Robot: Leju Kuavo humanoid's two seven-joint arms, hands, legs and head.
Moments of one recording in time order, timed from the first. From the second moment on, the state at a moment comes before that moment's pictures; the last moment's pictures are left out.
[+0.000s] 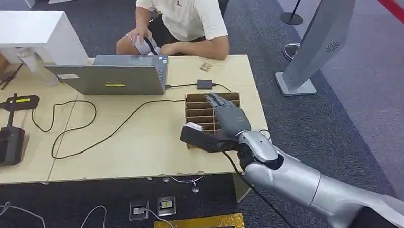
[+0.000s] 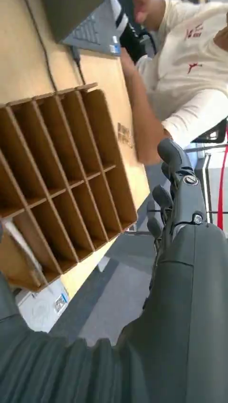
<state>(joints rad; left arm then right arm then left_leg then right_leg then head) -0.21 -0.10 1.12 -0.06 -1.57 -0.24 -0.21 -0.93 -0.31 1.20 -1.14 0.52 -0.14 0.46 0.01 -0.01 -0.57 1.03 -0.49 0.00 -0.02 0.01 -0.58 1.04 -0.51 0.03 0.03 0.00</state>
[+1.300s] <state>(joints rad) -0.21 -0.10 1.12 -0.06 -1.57 -0.24 -0.22 -0.83 -0.36 1.20 -1.04 0.80 -0.28 0.49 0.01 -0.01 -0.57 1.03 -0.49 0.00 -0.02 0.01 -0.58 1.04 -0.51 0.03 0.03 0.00</state>
